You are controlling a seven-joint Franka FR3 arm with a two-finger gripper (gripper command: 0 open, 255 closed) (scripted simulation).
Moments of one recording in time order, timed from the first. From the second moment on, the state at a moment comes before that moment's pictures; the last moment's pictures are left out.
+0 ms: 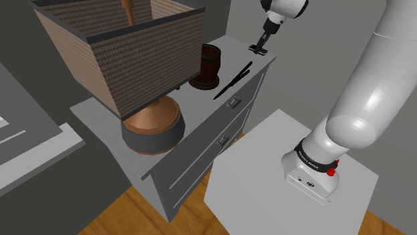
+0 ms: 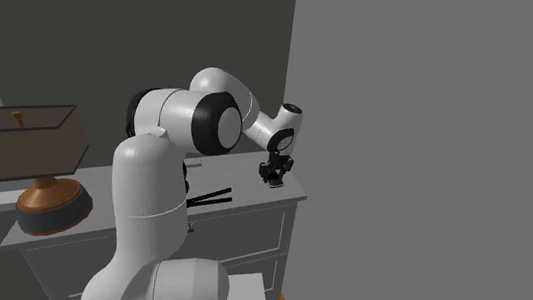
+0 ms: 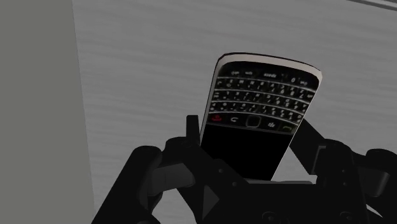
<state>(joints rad) 0.03 0.23 -0.64 -2.03 0.42 2.31 -1.19</state>
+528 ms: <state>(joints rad) 0.04 0.17 -0.66 -1.99 0.35 2.23 -1.14</state>
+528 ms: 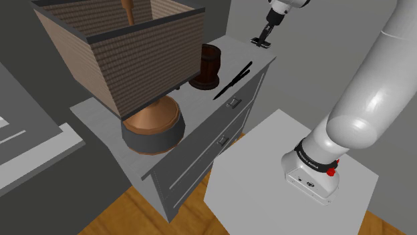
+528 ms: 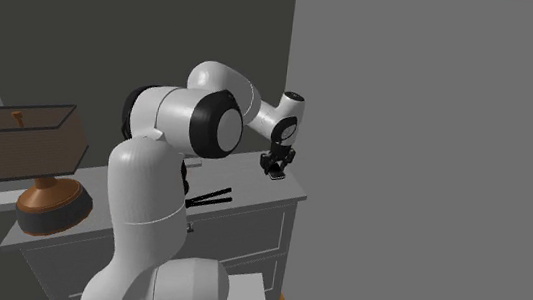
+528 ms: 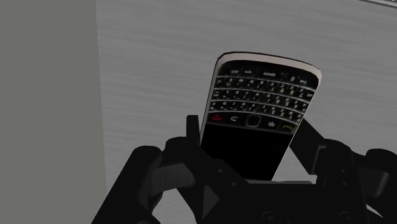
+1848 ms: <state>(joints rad) 0.05 0.08 -0.68 -1.82 0.24 2.00 -1.04</state>
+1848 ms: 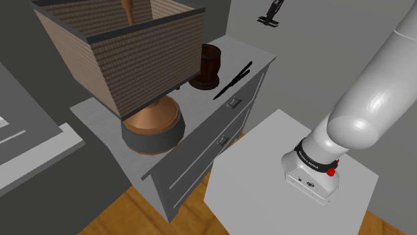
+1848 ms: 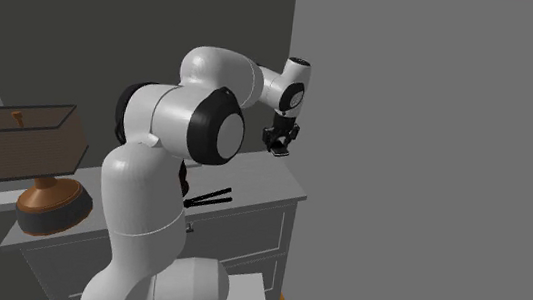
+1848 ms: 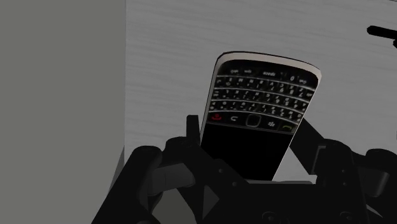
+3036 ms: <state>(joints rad) 0.17 -0.18 -0.52 -1.97 0.05 1.99 -0.71</state>
